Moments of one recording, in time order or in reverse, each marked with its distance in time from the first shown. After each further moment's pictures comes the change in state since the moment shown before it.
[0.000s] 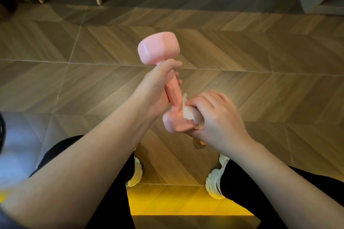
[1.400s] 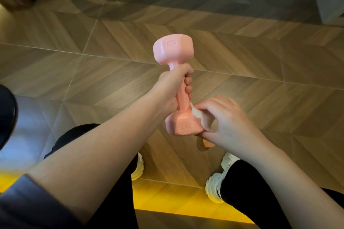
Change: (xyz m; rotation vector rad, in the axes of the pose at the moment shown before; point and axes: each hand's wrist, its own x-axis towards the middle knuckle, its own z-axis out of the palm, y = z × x) left_hand 0.011 -0.007 -0.004 0.053 0.011 -0.060; right_hand 0.005 0.006 -0.011 0.221 -0.290 0.010
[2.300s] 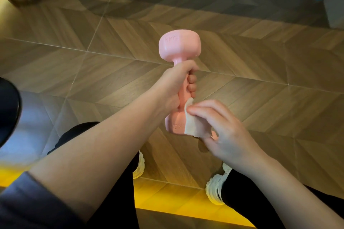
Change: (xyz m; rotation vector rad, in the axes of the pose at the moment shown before) left_hand -0.008 0.010 -0.002 -0.028 -0.068 -0.012; right_hand -0.006 -0.016 0.011 0.119 0.148 -0.216
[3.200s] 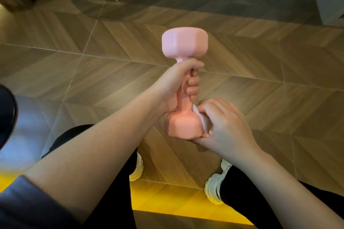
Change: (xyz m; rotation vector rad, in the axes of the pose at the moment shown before) left_hand -0.010 0.002 0.010 0.078 -0.200 0.039; right_hand 0.000 0.005 -0.002 -0.235 0.001 0.193
